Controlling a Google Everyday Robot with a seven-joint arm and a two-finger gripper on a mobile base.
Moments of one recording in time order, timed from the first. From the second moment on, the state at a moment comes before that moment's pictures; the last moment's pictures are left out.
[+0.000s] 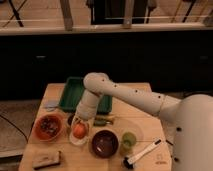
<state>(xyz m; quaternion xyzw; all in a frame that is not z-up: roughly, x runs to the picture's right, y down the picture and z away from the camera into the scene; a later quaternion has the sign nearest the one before) -0.125 0.194 0.696 -0.34 -0.47 -0.41 0.70</state>
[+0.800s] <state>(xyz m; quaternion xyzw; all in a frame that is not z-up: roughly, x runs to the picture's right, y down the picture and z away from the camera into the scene) -0.125 0.190 0.707 -0.35 -0.48 -0.40 0.70</state>
